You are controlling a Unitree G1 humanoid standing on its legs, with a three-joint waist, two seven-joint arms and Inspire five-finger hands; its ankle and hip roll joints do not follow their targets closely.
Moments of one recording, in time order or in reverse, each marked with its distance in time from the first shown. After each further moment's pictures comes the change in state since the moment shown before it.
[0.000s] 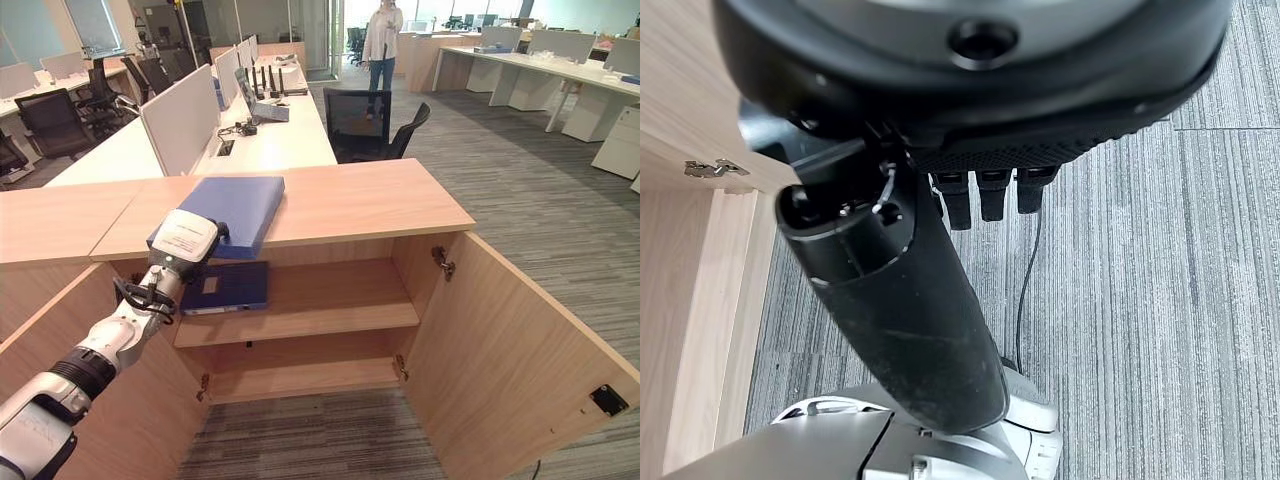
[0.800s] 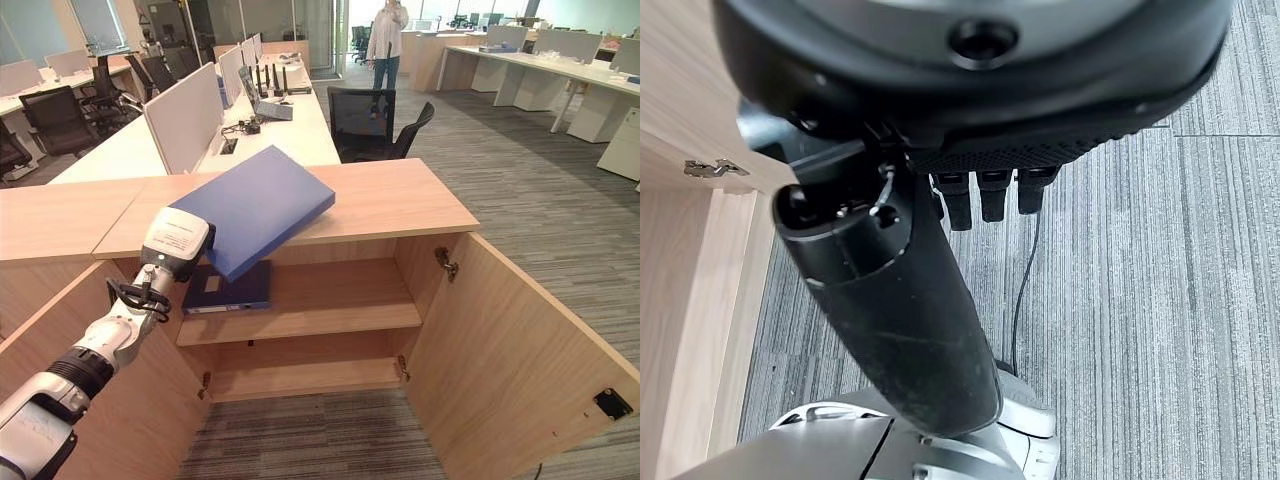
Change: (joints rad) left arm 0.002 0.000 0.025 0.017 -0.003 0.019 0.014; right arm -0.002 -0.001 -0.001 0.004 0.000 0.001 -0.006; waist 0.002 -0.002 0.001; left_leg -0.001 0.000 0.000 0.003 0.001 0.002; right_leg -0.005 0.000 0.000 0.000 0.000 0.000
